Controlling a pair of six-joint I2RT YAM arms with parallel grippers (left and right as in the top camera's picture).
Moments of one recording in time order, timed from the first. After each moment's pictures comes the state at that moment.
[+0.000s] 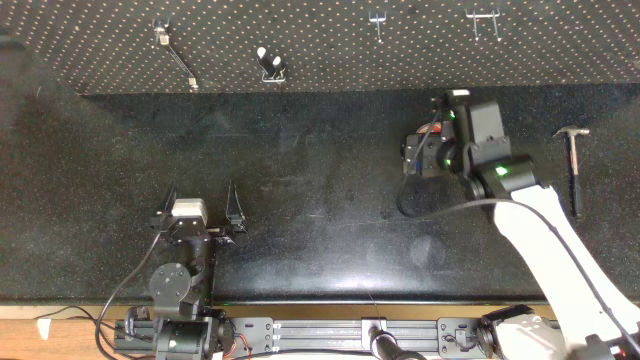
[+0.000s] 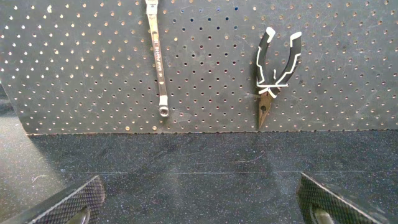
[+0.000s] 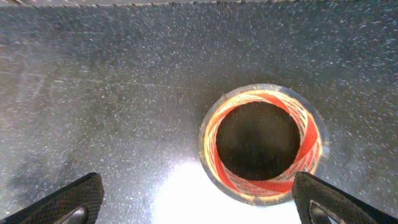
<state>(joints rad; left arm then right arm) -0.03 0.02 0.01 -0.07 -0.06 0.01 0.26 1.36 0.93 -0.53 -0.15 0.24</state>
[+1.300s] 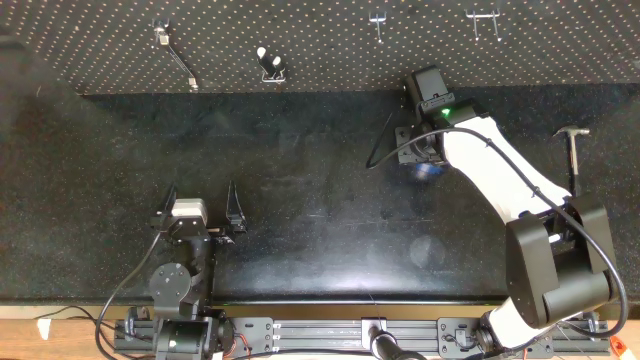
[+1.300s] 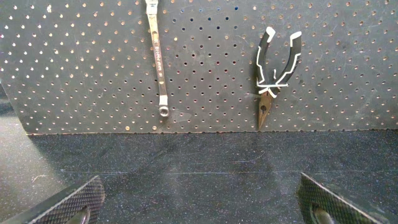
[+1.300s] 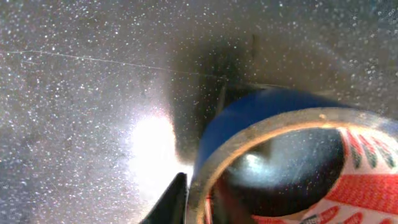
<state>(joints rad) -0.03 0.02 0.01 -0.07 -0.06 0.01 0.32 1.78 1.19 -0.72 -0.06 0.22</state>
